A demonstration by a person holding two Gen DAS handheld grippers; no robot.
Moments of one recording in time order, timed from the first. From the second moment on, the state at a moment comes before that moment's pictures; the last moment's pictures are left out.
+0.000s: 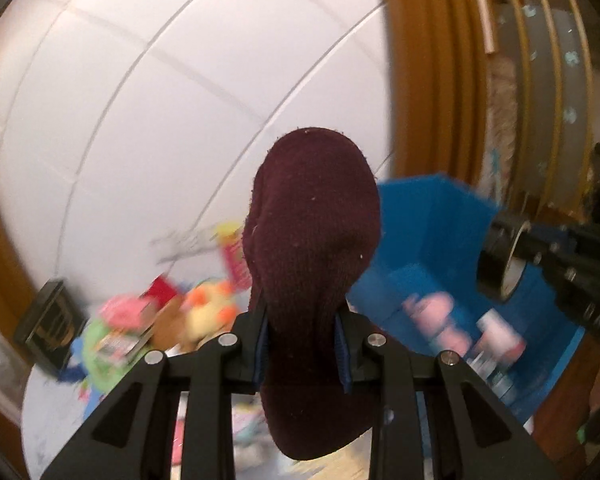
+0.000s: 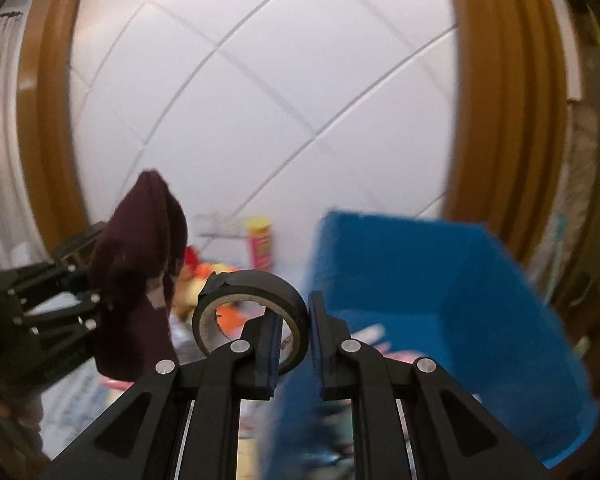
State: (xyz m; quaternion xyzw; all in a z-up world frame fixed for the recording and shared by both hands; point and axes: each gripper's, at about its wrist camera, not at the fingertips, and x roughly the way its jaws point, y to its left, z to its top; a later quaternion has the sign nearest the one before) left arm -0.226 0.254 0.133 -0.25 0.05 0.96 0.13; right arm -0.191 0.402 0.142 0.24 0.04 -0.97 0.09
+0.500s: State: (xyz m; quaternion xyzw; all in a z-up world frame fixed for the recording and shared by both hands) left arm -0.269 0.451 0.045 -0.39 0.08 0.90 0.15; right arm -0.235 0.593 0.073 0.35 0.05 -0.93 0.05
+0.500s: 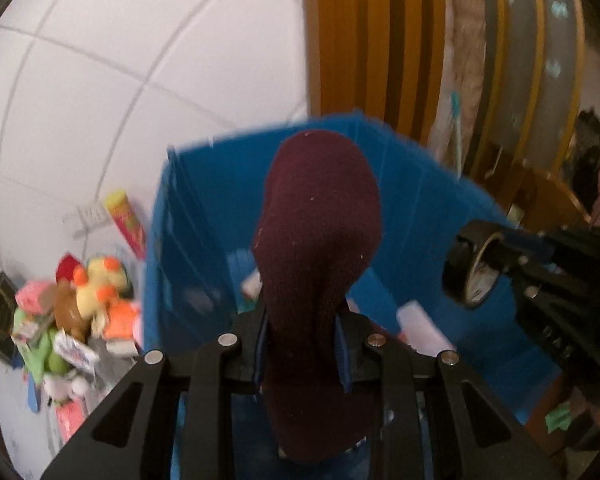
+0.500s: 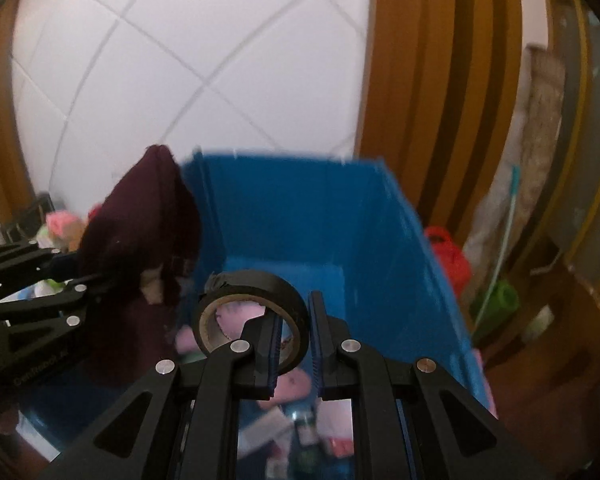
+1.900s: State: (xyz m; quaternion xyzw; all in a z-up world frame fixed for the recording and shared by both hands) left arm -0.239 0.459 0.015 -0.44 0.13 0.87 0.14; right arm -0.235 0.589 0.021 0.45 0.14 -0.88 0.06
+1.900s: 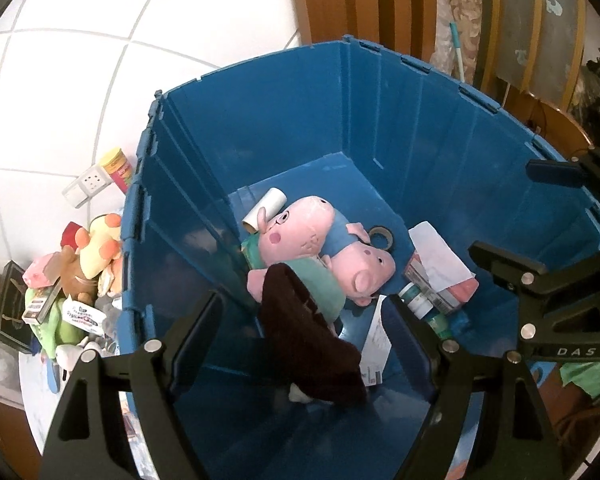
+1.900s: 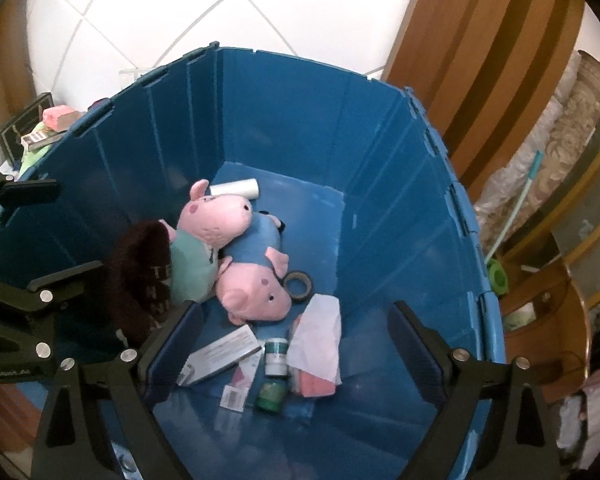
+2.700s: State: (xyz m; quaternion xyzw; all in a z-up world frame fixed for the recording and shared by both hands) left arm -0.158 0.353 0.043 -0.40 0.09 0.90 0.11; right arm -0.178 0.507 0.038 0.41 0.15 -0.90 0.07
